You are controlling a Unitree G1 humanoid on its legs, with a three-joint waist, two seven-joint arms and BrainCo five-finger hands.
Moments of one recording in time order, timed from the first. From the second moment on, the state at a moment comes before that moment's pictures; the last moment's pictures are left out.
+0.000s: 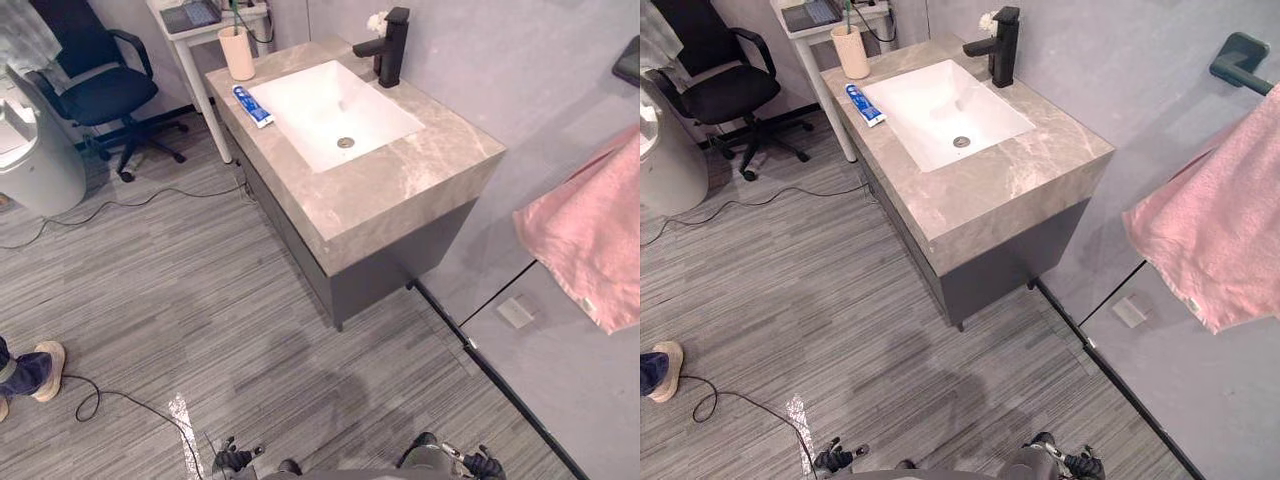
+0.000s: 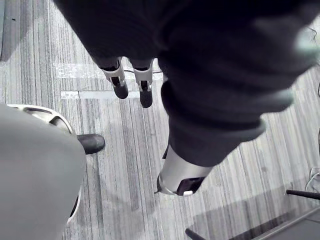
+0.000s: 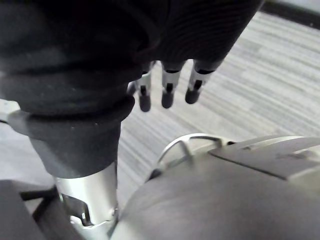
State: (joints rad) left arm 0.13 0.02 0.25 1.06 -0.14 -0.07 0.11; right arm 0.15 -0.07 -0.33 1.01 0.07 -0.06 -0.14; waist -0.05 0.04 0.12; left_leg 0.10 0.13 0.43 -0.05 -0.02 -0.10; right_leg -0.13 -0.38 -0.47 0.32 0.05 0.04
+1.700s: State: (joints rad) left arm 0.19 0.06 0.31 1.11 -0.29 -0.08 0.23; right arm 0.12 -0.06 -0.23 1.13 -0.02 -0.06 -0.08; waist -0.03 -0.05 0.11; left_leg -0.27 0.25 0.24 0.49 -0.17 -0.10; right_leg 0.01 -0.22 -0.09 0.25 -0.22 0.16
